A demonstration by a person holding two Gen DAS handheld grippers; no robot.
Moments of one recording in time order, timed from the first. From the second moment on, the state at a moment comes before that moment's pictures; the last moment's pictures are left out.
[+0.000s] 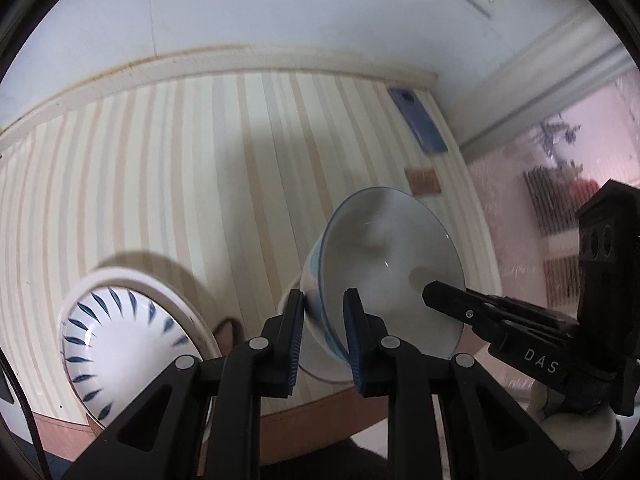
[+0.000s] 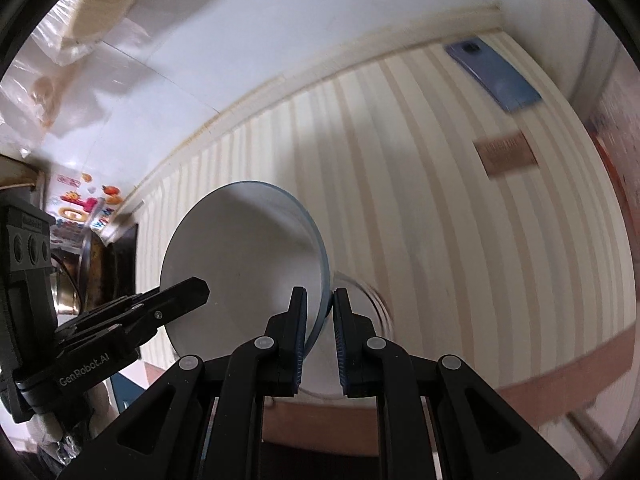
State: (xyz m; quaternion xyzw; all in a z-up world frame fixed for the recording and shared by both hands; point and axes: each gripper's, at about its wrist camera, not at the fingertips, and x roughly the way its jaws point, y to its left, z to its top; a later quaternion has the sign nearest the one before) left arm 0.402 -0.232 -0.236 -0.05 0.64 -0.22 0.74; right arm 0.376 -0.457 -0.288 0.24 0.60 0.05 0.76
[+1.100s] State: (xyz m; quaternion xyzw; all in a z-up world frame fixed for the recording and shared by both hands) left arm 0.377 -0.252 -0.295 0.04 0.66 -0.19 0.72; right arm 0.364 -0.449 -0.344 0.21 0.64 0.04 0.74
